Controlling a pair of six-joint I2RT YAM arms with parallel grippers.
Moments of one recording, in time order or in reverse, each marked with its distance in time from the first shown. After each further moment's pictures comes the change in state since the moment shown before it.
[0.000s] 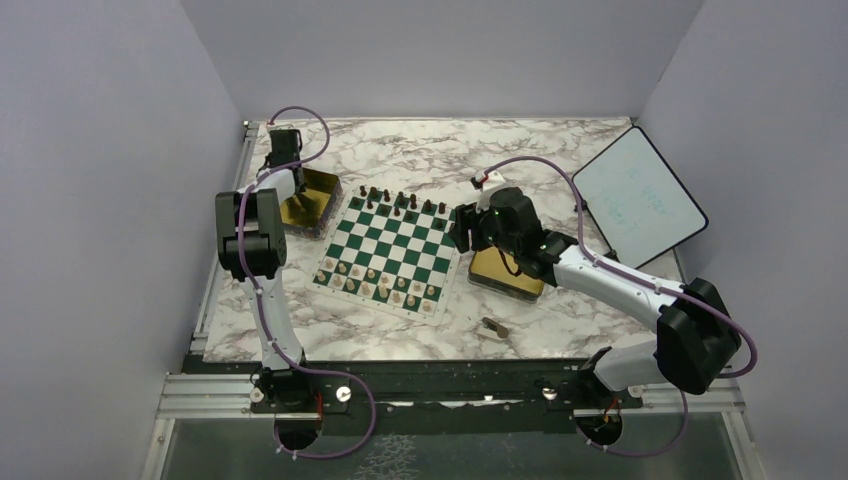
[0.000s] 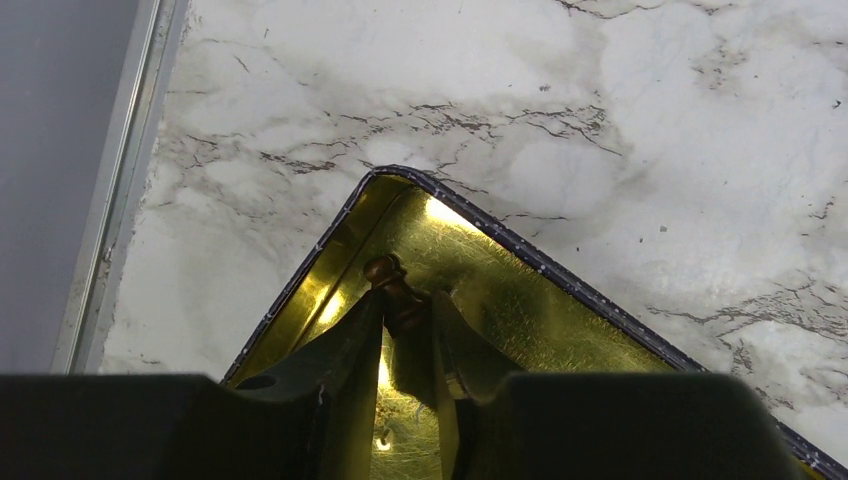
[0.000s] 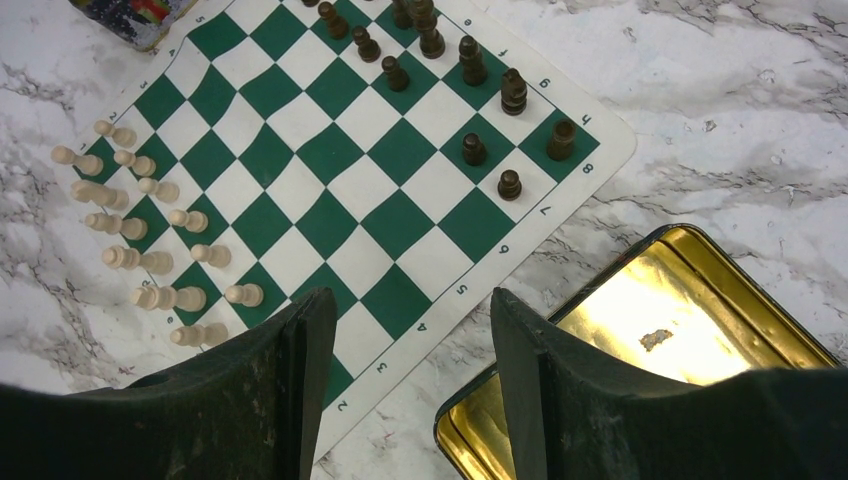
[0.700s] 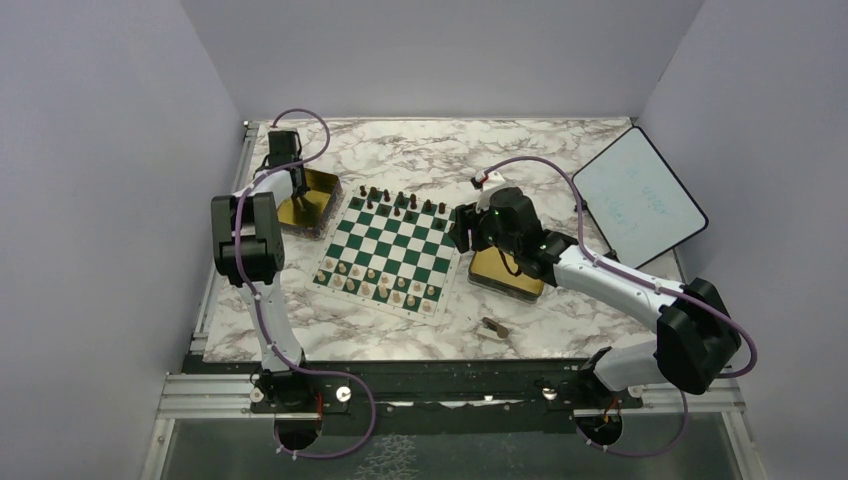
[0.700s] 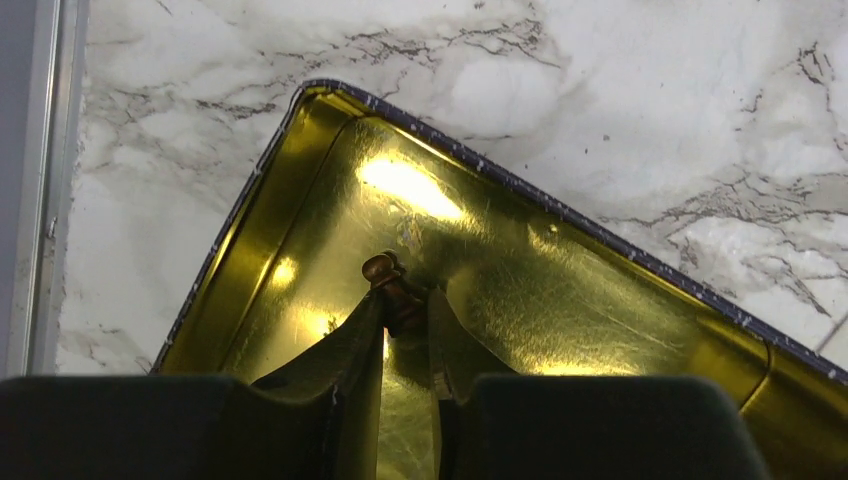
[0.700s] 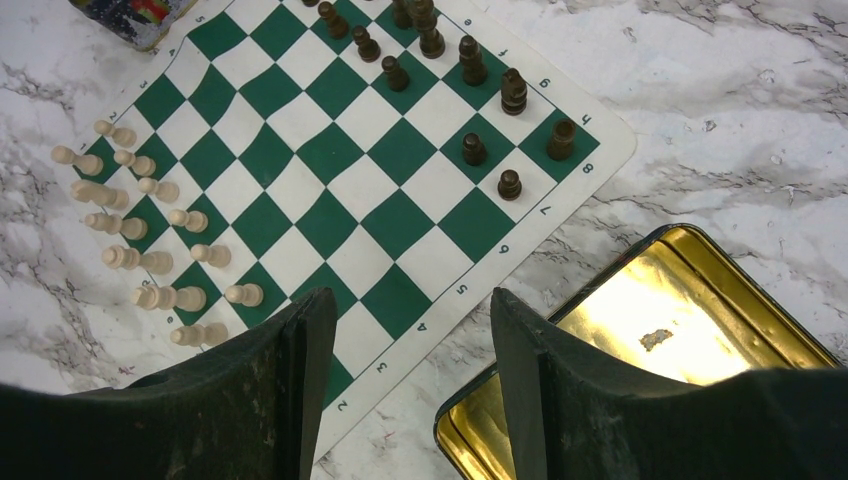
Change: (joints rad) left arm 0.007 -0.047 -0.028 -0.068 0.121 0.019; right arm 0.000 0.000 0.000 0.000 0.000 0.000
